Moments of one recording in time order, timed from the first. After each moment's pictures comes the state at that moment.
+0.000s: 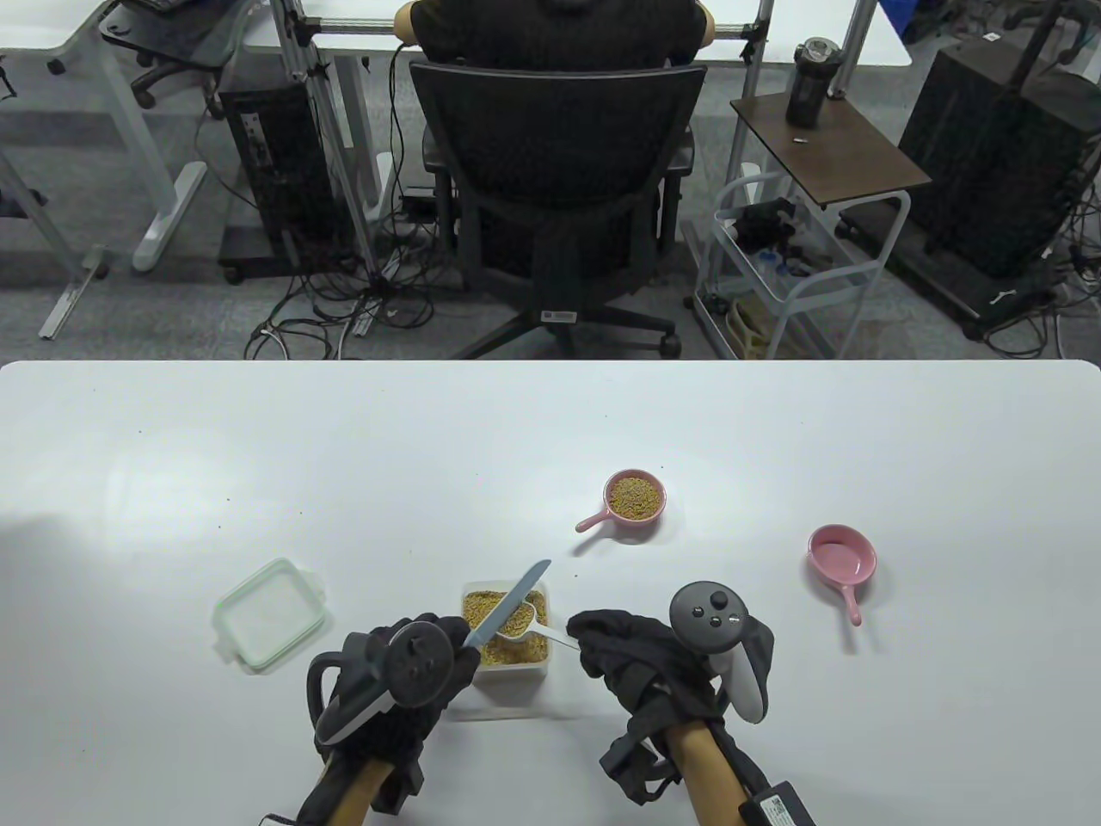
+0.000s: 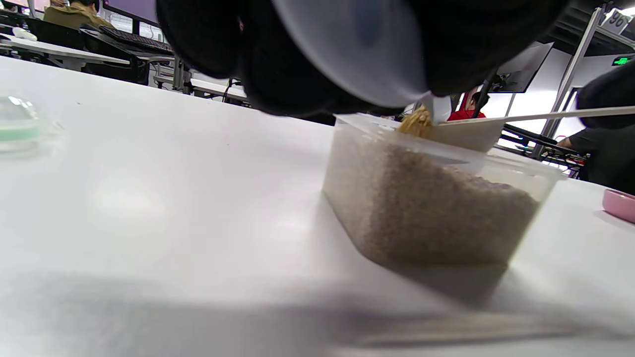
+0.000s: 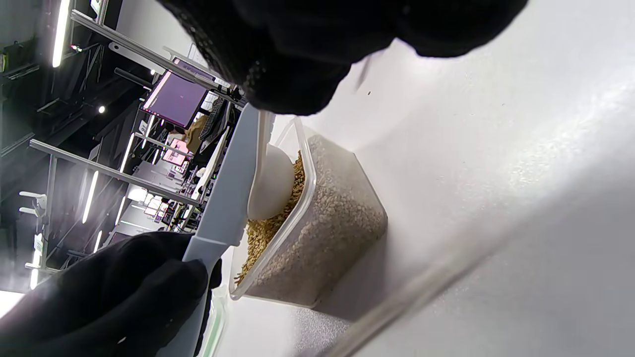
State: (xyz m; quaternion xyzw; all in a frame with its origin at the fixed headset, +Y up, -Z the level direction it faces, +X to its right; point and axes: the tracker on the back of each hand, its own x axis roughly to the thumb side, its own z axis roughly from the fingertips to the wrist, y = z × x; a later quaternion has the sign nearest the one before) left_hand -0.173 -0.723 -0.270 -0.04 -0.10 0.11 0.99; right_hand 0.113 -0.743 -0.292 -0.01 0.16 0.86 0.49
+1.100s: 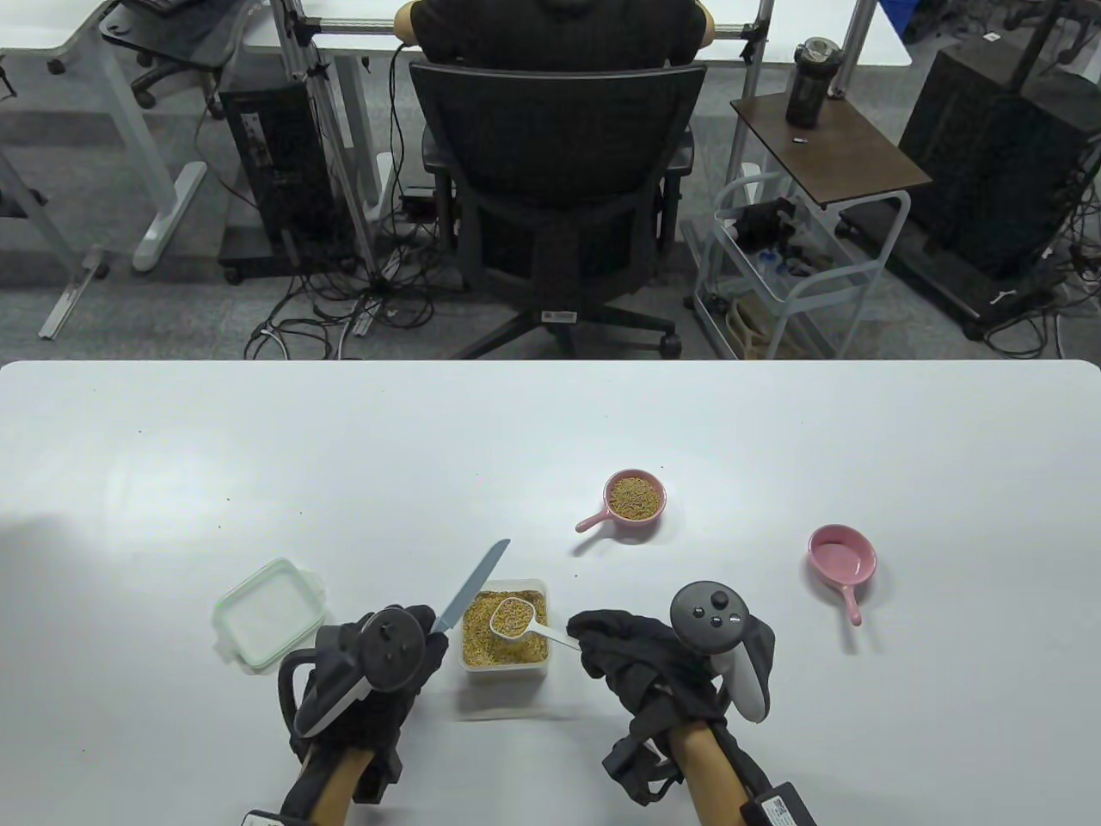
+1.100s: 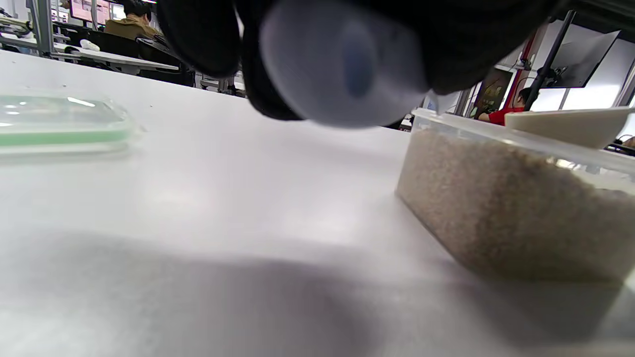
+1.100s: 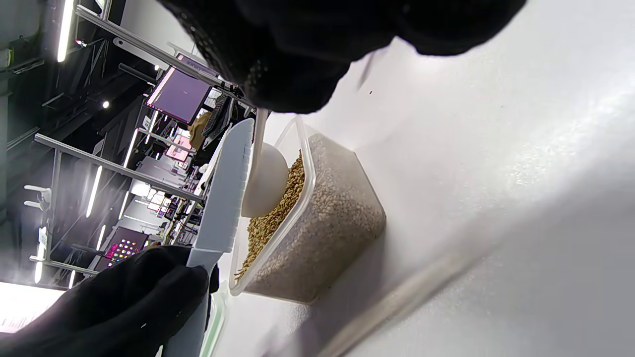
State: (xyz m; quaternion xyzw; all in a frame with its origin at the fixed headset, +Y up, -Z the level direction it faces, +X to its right) left_hand -0.199 -0.728 -0.278 -0.04 -0.04 0.11 0.99; right_hand 0.114 -0.740 -0.291 0.00 0.16 0.86 0.48
